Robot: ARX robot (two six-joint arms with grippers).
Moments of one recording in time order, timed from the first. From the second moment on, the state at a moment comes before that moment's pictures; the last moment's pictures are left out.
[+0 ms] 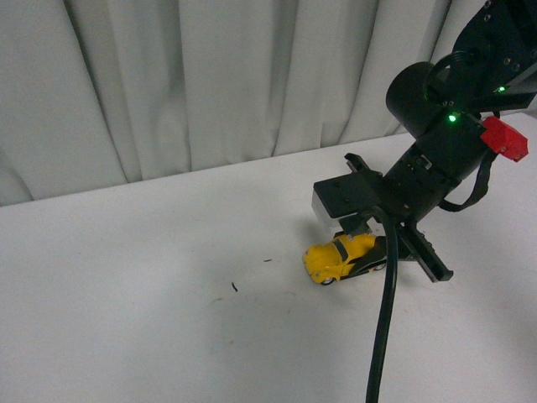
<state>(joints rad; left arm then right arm) 0.00 0.01 0.01 0.00 0.00 0.00 -0.11 2.17 1.22 -0.51 -0.44 -1.67</state>
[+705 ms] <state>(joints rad) 0.00 0.01 0.01 0.00 0.00 0.00 -0.23 2.16 1.20 -0.56 -0.45 -1.72</state>
